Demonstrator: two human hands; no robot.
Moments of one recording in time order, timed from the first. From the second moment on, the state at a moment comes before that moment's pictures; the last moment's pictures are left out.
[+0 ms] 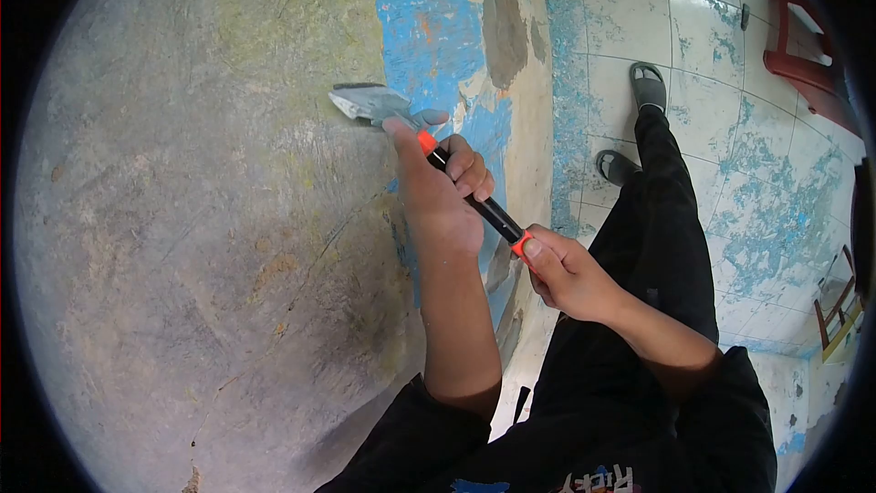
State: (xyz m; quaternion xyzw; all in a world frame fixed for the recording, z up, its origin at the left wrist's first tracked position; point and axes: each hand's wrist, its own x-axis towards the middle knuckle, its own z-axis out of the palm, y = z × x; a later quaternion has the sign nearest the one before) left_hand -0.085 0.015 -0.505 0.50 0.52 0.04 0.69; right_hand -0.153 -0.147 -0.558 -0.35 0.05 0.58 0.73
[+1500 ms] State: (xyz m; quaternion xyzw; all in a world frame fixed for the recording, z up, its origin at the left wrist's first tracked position) left_hand -0.082 0.008 -0.508 0.48 0.51 0.05 0.71; right_hand -0.138 -0.159 -0.558 -0.36 0.04 0.61 0.71
